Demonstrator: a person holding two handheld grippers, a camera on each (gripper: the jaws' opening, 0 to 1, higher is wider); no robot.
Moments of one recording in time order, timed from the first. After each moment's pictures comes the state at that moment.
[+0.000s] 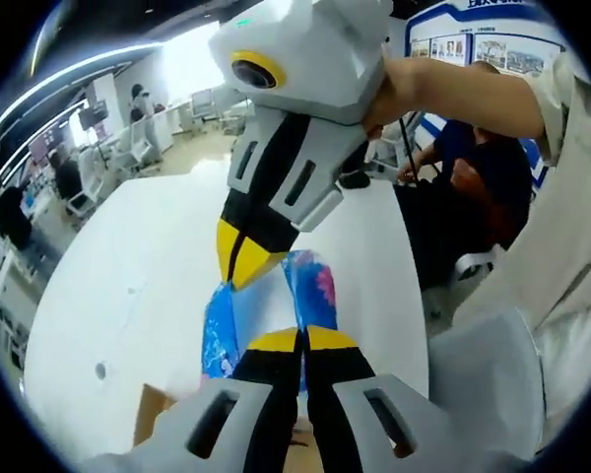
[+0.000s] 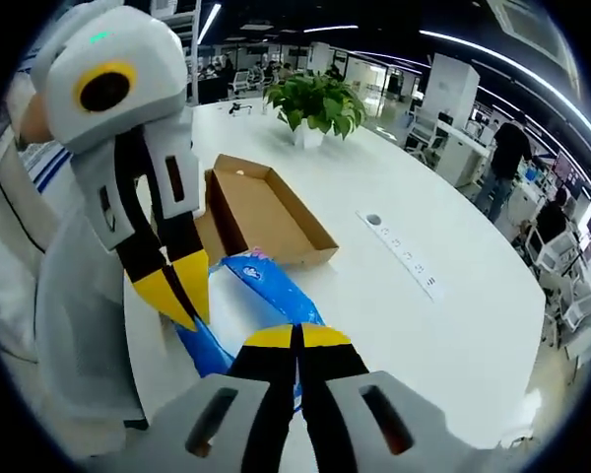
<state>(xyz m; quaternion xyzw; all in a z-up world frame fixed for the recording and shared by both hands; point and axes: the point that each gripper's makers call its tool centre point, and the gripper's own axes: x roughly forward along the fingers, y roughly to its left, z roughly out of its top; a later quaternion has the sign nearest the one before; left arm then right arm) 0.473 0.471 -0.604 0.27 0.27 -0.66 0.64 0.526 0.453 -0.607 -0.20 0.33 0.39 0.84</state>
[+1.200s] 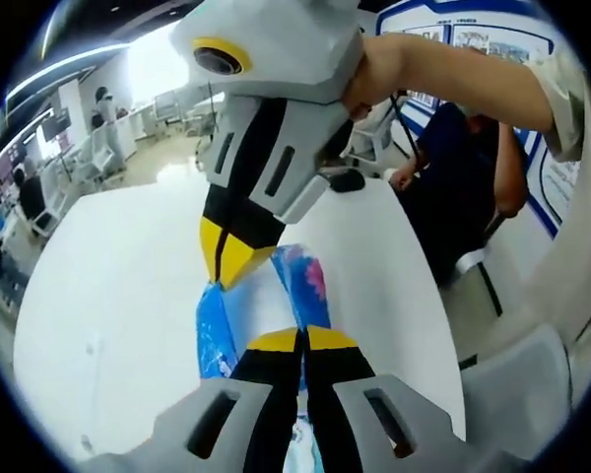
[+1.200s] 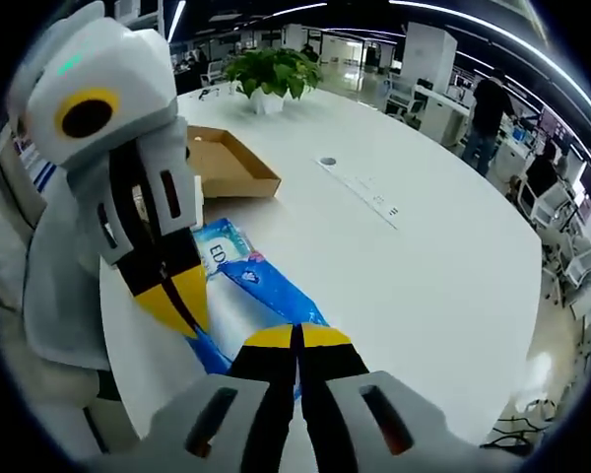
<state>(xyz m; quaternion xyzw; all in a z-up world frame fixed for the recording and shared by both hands) 0.485 0.357 -0.662 0.28 0.27 -0.72 0.58 0.536 0.337 -0.657 -0.17 0.38 0.35 0.84</state>
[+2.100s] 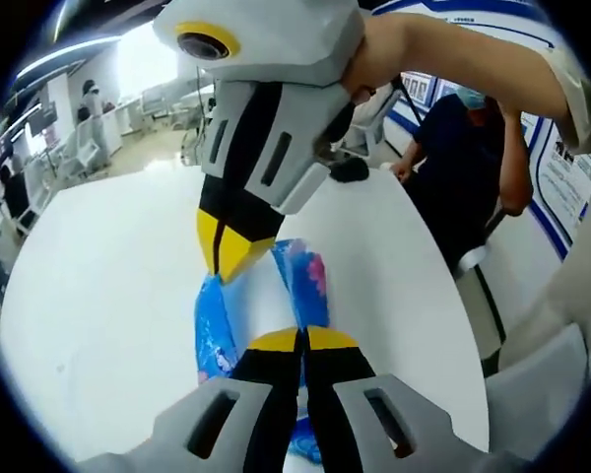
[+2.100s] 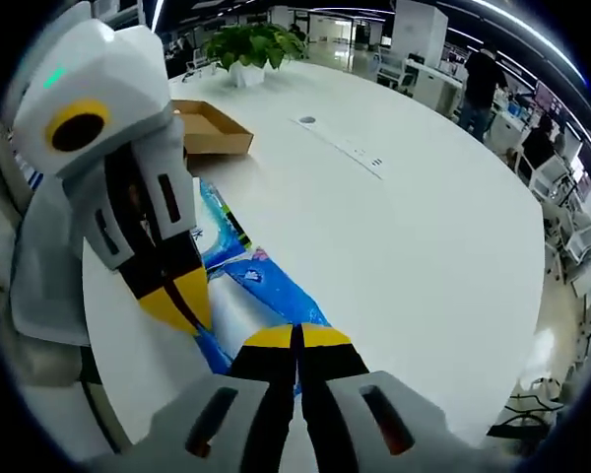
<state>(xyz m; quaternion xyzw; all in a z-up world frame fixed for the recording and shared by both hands) 0.486 0.318 -0.716 0.28 0.28 -0.73 0.55 0.538 0.292 -0.713 -0.16 0.43 0.33 0.82</state>
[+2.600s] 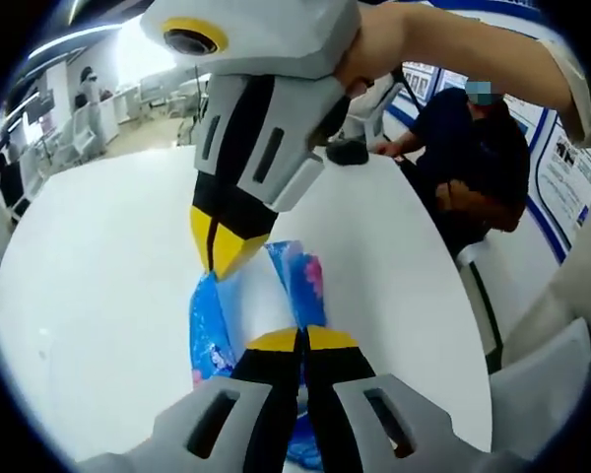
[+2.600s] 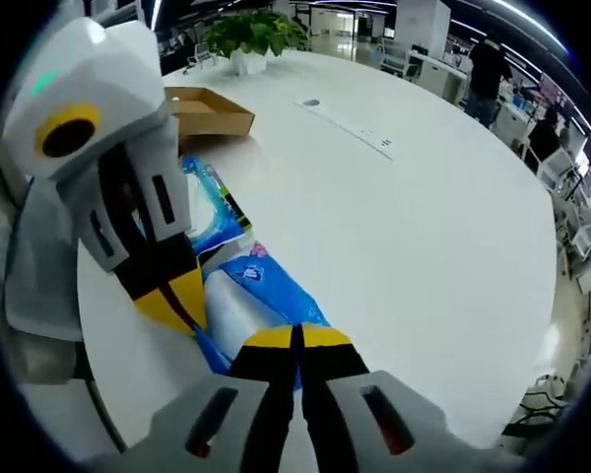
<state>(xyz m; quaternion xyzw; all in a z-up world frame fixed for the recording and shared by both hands) 0.481 0.323 -0.744 0.28 0.31 -0.73 0.54 0.535 0.295 -0.742 -0.16 0.45 0.33 0.82</state>
